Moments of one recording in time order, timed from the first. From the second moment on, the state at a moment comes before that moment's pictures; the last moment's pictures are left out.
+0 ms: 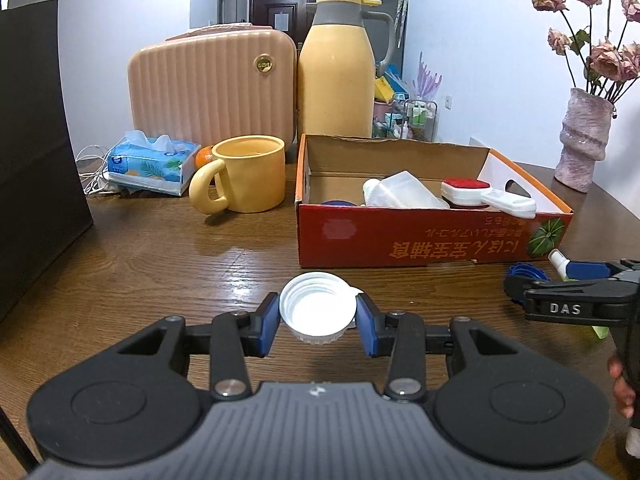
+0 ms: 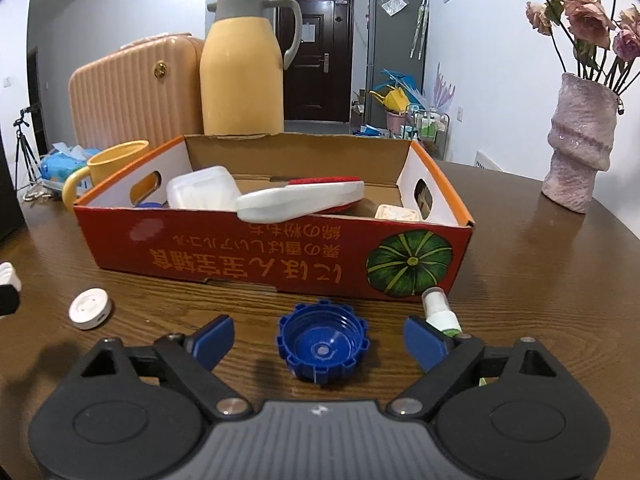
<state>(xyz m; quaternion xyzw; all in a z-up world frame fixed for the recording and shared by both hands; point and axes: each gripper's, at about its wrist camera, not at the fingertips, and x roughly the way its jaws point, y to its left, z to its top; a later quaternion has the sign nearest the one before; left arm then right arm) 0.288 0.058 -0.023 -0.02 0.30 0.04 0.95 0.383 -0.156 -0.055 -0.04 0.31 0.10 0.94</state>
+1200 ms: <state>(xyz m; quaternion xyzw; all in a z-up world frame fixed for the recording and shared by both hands) 0.287 0.051 -0.015 -0.02 0.29 0.04 0.96 0.331 -0.173 -0.020 -0.04 0.25 0.13 0.96</state>
